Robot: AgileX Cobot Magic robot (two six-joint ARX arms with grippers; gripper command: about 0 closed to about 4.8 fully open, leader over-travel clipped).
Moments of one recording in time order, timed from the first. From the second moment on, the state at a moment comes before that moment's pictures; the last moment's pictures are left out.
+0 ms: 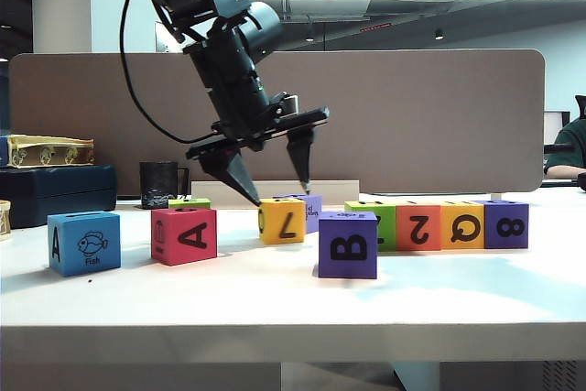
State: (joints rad) left arm -0.52 2.11 1.77 -0.63 0.10 -0.30; right arm 0.39 1.37 1.46 -0.90 -0.35 -0.02
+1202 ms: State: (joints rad) left arm -0.53 2.13 1.77 -0.58 0.00 -0.16; right arm 0.39 1.37 1.46 -0.91 -0.36 -0.02
